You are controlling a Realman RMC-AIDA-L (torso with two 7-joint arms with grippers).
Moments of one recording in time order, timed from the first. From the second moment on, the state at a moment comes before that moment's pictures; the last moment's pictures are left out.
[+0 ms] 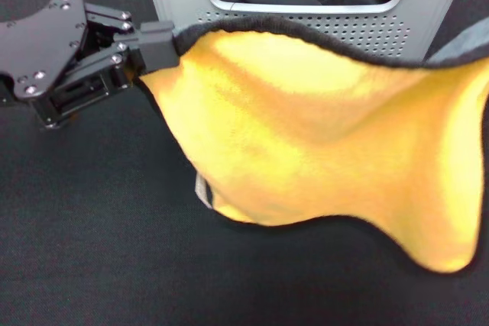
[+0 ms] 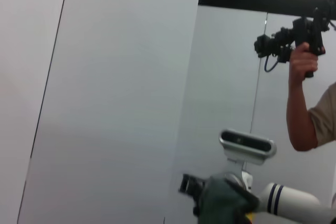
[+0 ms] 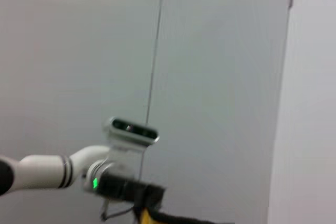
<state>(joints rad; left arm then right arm) -0.33 -2.03 0.86 1.14 1.37 2.03 -1.75 0.13 2.00 -1.05 -1.43 1.95 1.77 -1.61</state>
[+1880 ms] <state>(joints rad) 0.10 -2.03 1.17 1.31 1.17 2.04 -1.74 -0.42 2.02 -1.18 -1.78 2.01 1.82 -1.53</state>
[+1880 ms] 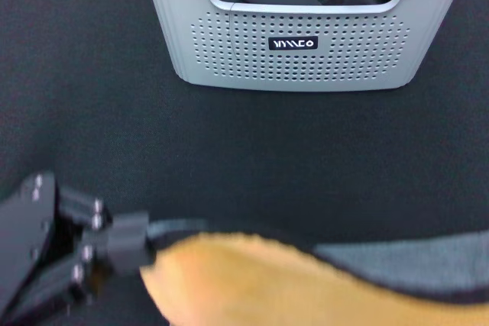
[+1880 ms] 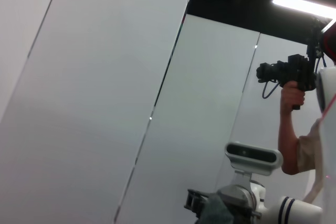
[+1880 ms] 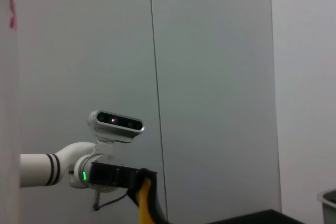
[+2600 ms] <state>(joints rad) 0.23 -2.02 1.28 1.33 1.12 2.04 -1.77 -0.46 2.00 -1.22 -1.68 1.94 1.83 -1.54</state>
